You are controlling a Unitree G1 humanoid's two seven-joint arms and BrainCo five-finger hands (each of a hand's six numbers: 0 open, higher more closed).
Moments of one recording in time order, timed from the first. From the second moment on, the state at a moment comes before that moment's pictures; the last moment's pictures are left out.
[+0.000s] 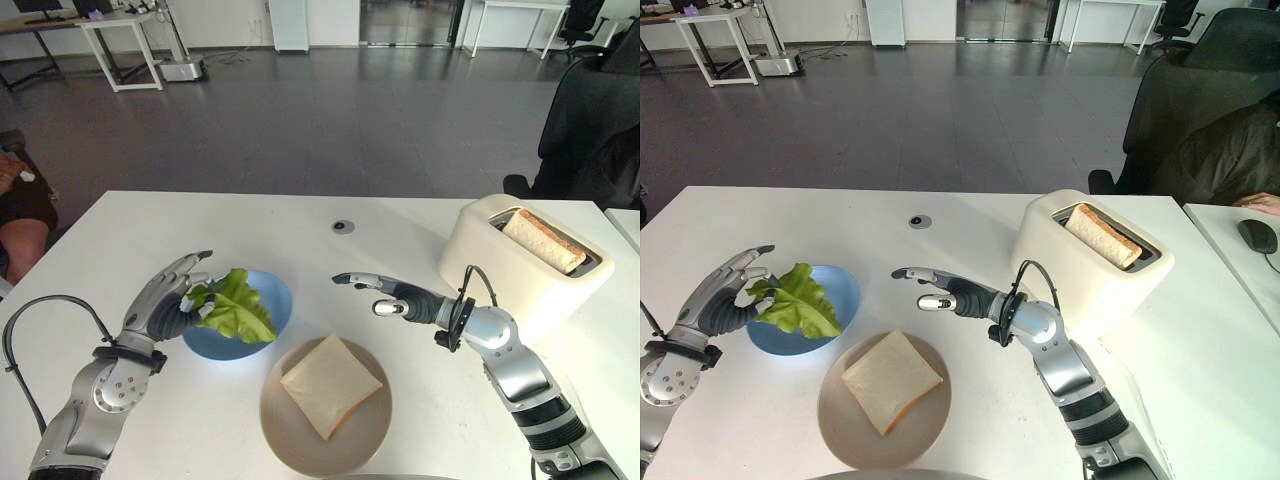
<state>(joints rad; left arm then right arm) 0.20 0.73 0.17 -0.05 0.36 -0.38 0.00 -0.23 -0.40 0.32 -0.14 -0.08 -0.12 0.63</state>
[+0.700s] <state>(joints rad) 0.34 0.55 -0.16 -0.30 0.54 -0.38 -0.18 -0.26 -0.40 0.26 -0.02 -0.10 -0.19 0.58</state>
